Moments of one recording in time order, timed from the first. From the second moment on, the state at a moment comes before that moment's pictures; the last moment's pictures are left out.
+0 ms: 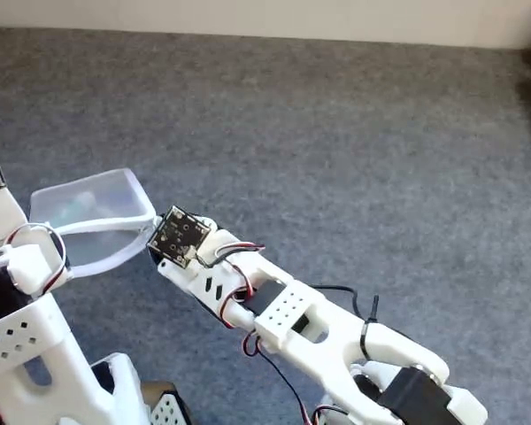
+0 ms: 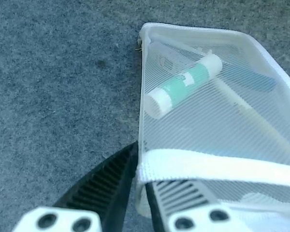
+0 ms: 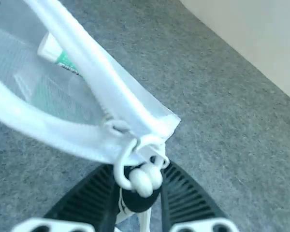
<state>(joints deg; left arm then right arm) -35.7 -52.7 34.3 85.2 2.8 -52.2 -19.7 58.1 -11.4 18.2</state>
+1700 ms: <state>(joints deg) -35.6 -52.9 35.2 85.2 2.8 -52.1 -41.6 72.3 -5.0 22.5</state>
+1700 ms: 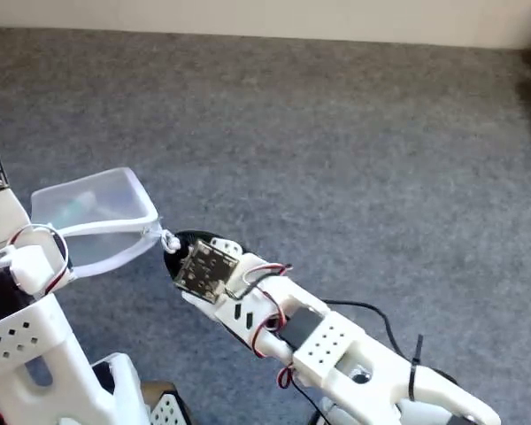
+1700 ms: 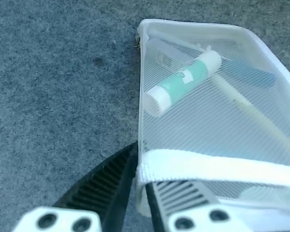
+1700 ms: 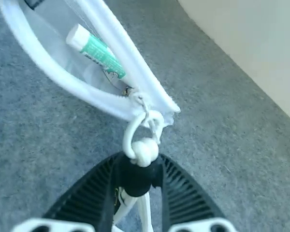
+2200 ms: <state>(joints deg) -35.3 -52.9 35.2 85.2 2.8 -52.1 -40.5 73.7 -5.0 23.5</state>
